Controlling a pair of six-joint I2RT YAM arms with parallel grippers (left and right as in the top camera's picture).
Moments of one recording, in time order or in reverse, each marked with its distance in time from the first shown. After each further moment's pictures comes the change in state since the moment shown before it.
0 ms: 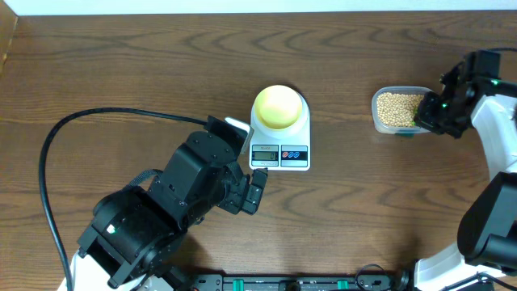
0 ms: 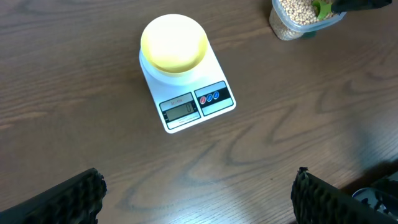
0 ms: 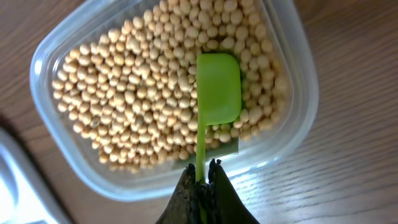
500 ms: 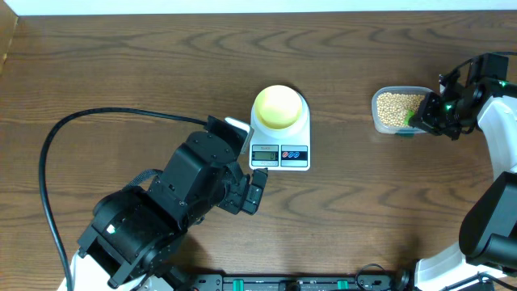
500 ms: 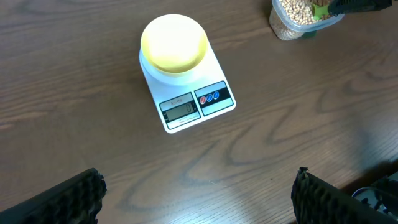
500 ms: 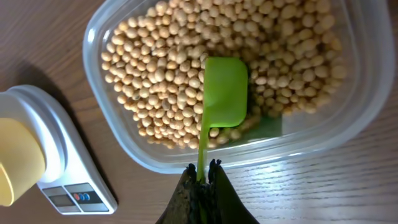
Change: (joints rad) left arm 0.000 0.000 0.000 0.000 0.000 0.000; right arm -0.026 0.000 0.000 -0.024 -0.165 -0.041
